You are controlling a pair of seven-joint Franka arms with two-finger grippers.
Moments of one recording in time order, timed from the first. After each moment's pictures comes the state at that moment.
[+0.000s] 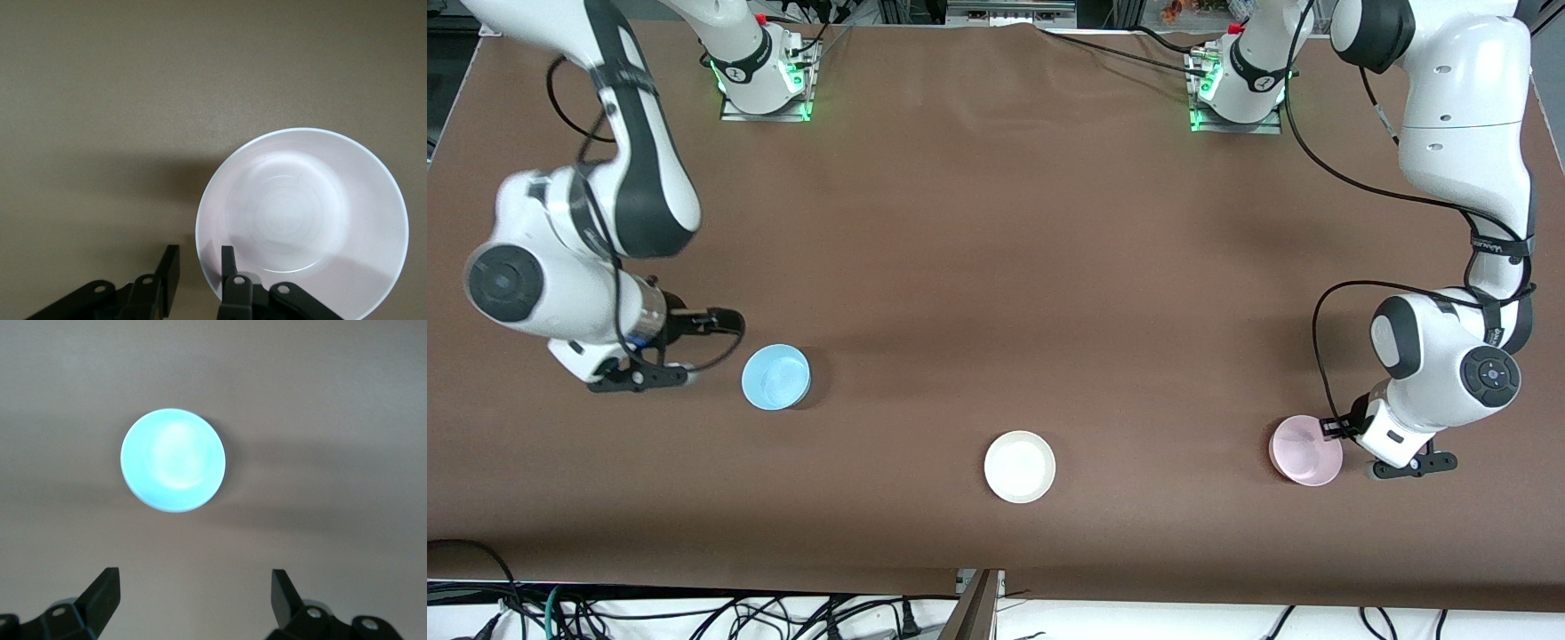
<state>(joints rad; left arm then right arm) 0.02 0.82 0.10 -1.45 -0.08 2.33 -0.02 0.20 0.47 -0.07 -1.57 0.04 1.88 0.03</state>
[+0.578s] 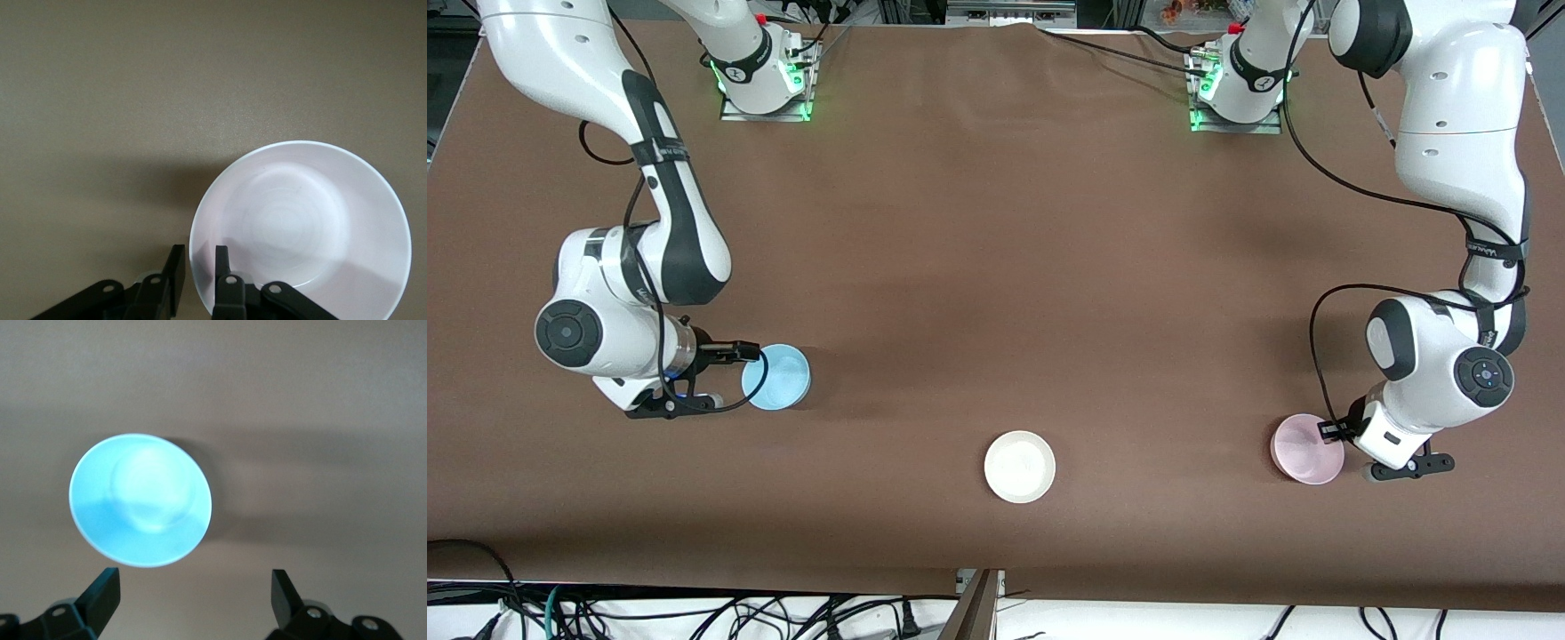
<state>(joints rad) 0.02 0.83 0.10 -1.45 -0.08 2.36 -0.03 0.19 0.60 -0.08 -1.57 0.04 2.02 0.03</state>
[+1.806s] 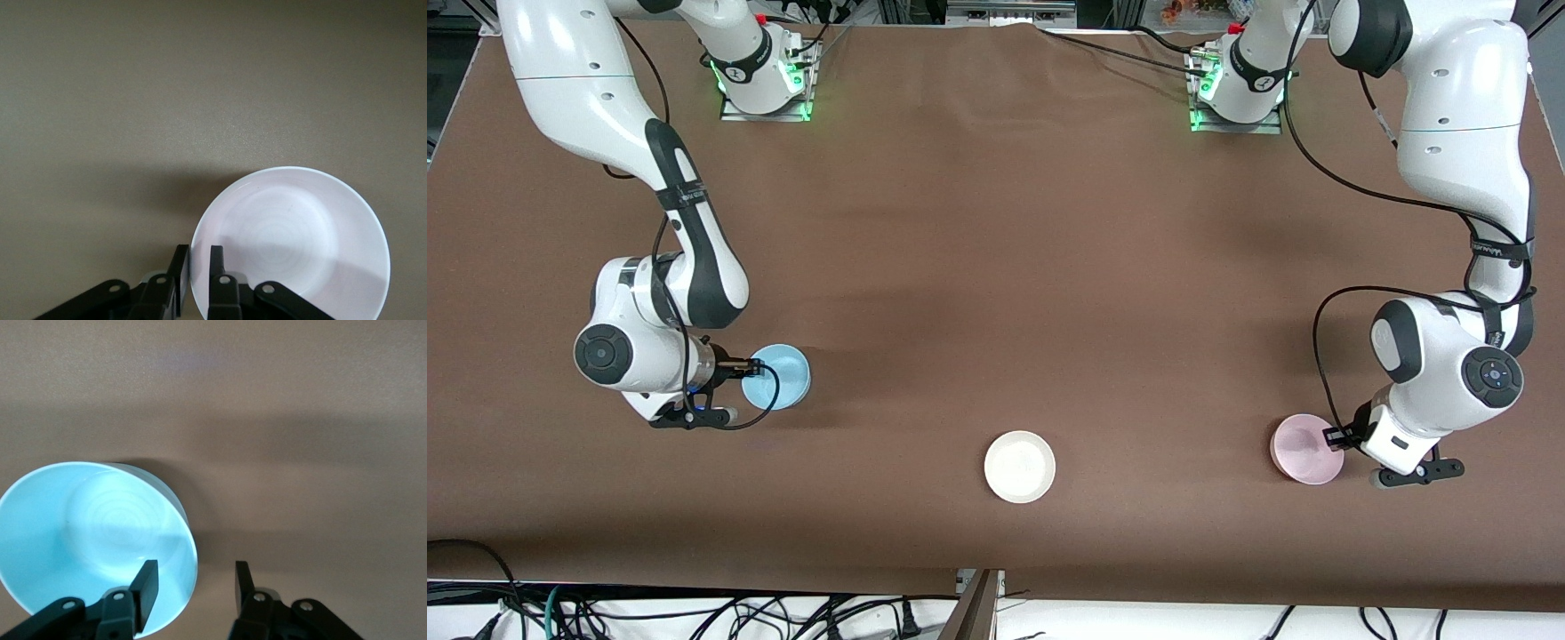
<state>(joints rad) 0.02 0.83 0.10 -1.42 -0.08 2.36 -0.04 0.17 0.70 -0.08 -1.58 0.07 2.12 0.03</state>
